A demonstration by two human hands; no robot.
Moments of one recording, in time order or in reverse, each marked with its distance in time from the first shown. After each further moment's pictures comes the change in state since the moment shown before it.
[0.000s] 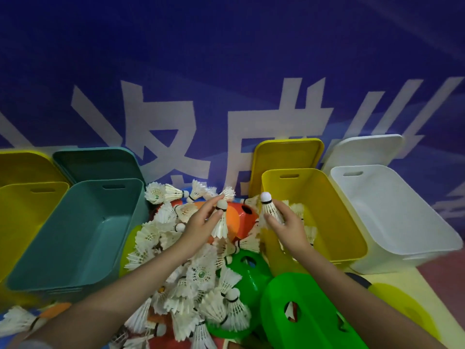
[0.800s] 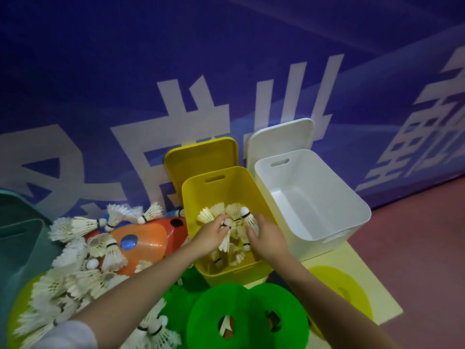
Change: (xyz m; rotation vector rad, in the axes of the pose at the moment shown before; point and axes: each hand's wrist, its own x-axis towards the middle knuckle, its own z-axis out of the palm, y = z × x) left_hand 0.087 0.025 0.226 0.521 -0.400 -0.145; right_hand -0.008 0.109 -0.131 -0.480 -0.005 0.181
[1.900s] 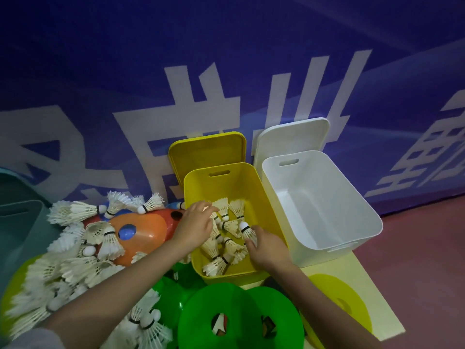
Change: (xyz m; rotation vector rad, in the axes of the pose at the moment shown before) left_hand 0.014 -0.038 -0.018 0.370 0.329 0.226; right_hand 0.003 0.012 0.010 -0.181 -0.231 0.019
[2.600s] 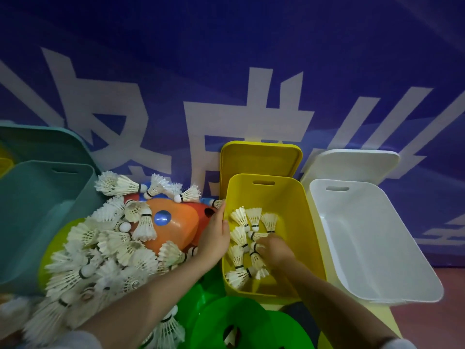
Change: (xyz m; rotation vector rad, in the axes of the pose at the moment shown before) left_hand -0.028 -0.017 0.008 -0.580 0.237 -0.468; right_hand 0.099 -0.013 0.058 -0.213 -0.288 -0.113
